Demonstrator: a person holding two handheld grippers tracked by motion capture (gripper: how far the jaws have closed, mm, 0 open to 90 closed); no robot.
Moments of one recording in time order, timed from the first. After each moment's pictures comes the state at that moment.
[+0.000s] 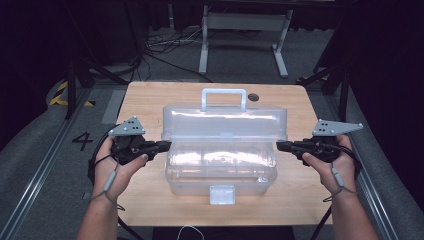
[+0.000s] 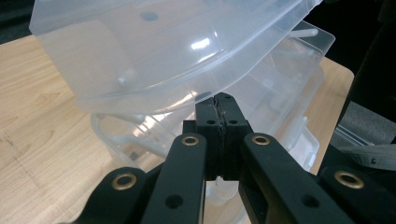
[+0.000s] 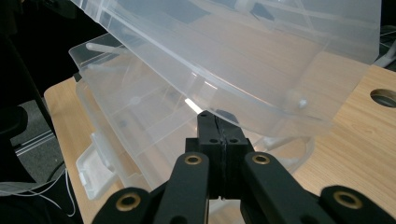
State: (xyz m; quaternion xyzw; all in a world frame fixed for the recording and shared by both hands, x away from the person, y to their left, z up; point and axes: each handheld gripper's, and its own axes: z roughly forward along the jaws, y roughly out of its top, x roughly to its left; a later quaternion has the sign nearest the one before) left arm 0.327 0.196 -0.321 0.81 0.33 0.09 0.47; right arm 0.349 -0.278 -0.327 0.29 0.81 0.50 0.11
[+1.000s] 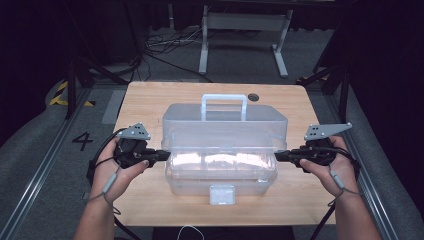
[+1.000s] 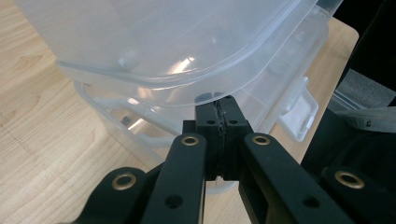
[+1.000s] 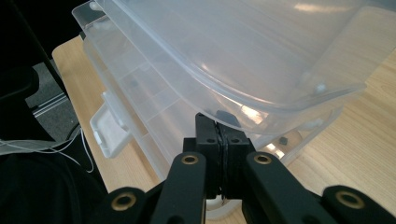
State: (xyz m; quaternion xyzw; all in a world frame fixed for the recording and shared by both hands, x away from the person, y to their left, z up) left arm 0.325 0.193 -0.328 0.85 0.33 0.06 0.41; right arm 0.346 -0.272 -0.331 0.29 0.85 0.43 0.06
